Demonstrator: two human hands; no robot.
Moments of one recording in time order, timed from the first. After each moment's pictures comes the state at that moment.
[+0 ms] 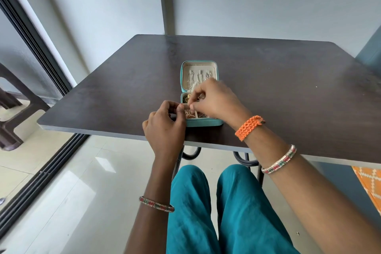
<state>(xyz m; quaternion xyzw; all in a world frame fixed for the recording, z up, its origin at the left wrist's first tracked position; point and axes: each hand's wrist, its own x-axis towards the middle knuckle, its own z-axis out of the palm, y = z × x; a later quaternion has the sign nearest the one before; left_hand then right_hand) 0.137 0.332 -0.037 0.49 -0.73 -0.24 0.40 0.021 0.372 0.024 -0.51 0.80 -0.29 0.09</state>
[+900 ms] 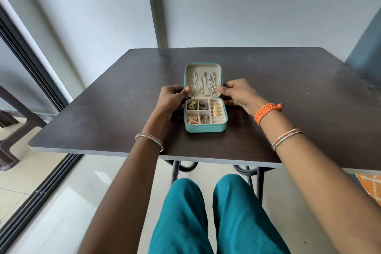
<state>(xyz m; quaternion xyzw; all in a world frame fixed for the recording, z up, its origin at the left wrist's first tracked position) 0.056 0.236 -0.011 0.36 -0.67 -0.59 0.28 -0.098 0.356 -0.004 -0.31 0.70 -0.57 0.31</state>
